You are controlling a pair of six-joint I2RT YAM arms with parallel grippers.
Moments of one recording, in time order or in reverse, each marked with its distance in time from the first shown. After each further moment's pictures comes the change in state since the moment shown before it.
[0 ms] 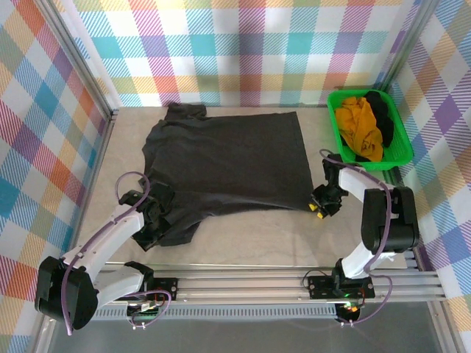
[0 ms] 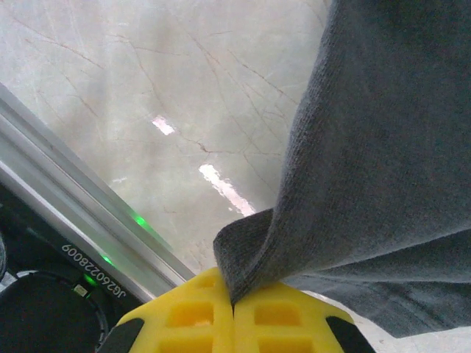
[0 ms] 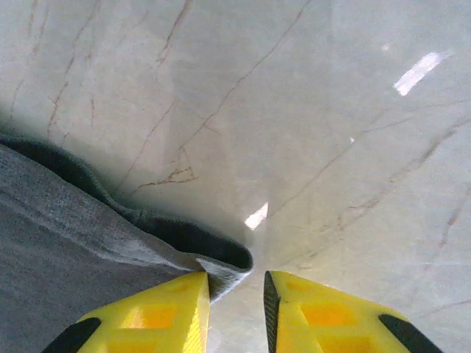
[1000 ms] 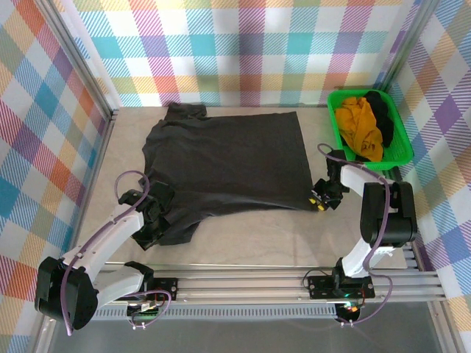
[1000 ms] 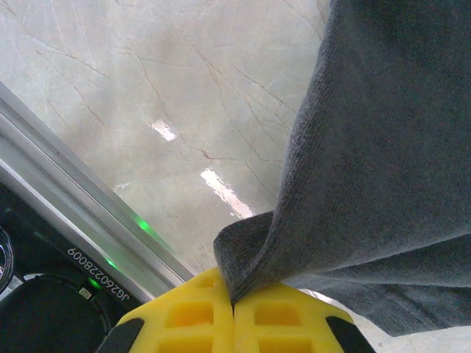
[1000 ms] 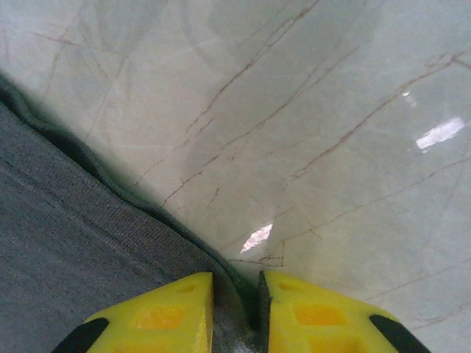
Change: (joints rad) left arm 0.000 0.000 0.011 -0.003 -0.017 0.000; right arm -0.038 0.065 0.032 0.121 -0.040 -0.210
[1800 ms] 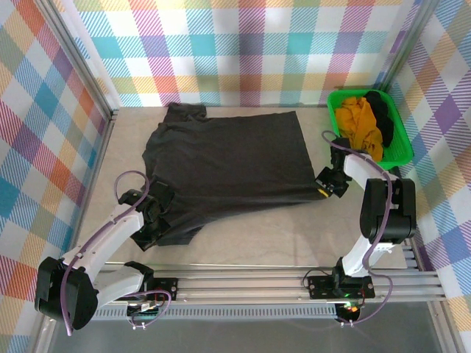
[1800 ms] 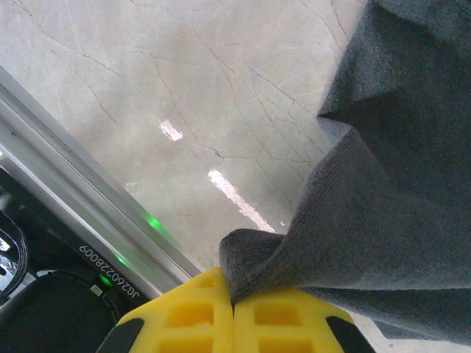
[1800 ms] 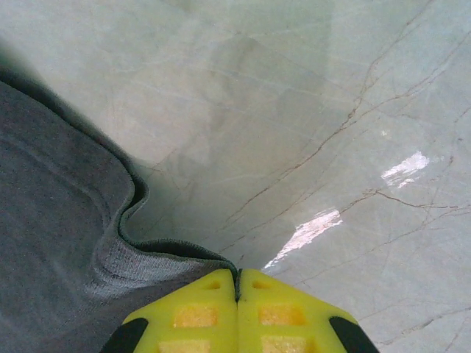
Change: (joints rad) left arm 0.000 0.000 0.002 -0.023 -0.007 0.000; right arm -0.035 0.041 0.157 -0.083 0.110 -0.047
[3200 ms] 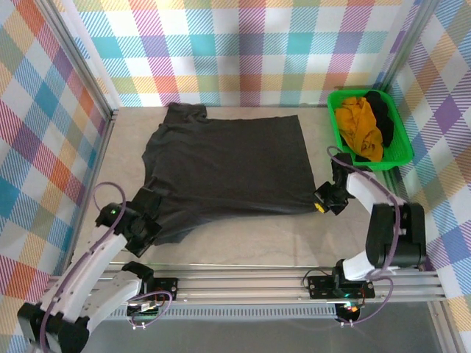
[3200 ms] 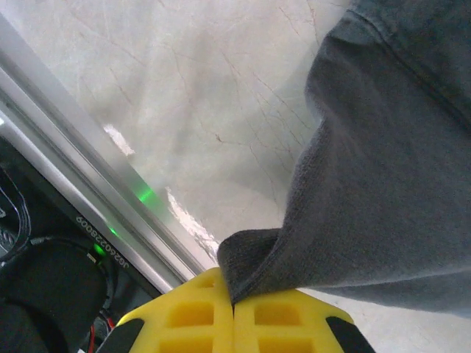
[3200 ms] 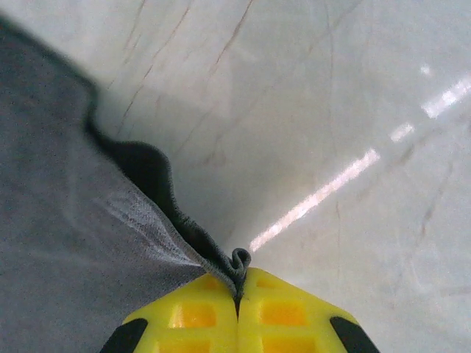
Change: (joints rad) left arm 0.000 -0.278 0.031 -0.110 0.014 -0.132; right arm 0.040 -0.266 -0.229 -0.032 -0.113 0.187
